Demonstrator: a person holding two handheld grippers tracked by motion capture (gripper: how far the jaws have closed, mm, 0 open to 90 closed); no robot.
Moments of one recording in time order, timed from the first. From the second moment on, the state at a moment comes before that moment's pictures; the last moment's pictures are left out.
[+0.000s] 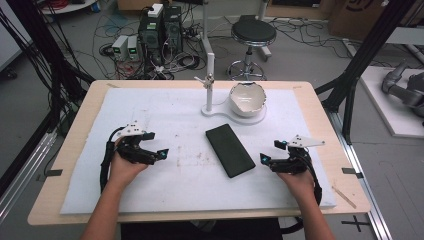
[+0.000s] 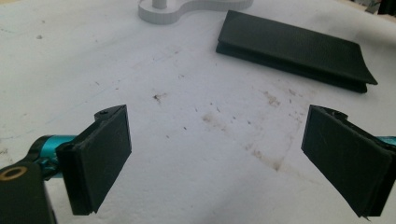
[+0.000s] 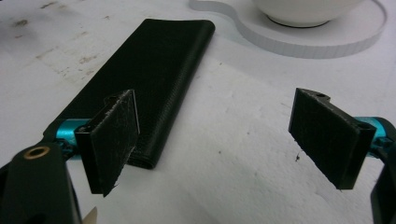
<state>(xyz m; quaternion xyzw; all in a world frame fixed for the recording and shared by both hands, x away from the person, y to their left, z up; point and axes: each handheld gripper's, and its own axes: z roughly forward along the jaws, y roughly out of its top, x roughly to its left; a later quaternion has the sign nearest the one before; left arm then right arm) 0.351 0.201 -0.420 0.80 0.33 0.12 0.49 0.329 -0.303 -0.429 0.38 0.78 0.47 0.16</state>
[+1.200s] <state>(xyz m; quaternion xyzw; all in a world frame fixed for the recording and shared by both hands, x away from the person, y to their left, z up) 0.347 0.198 -0.422 0.81 0.32 0.12 0.48 0.349 -0.258 -0.453 0.36 0.83 0.42 0.01</state>
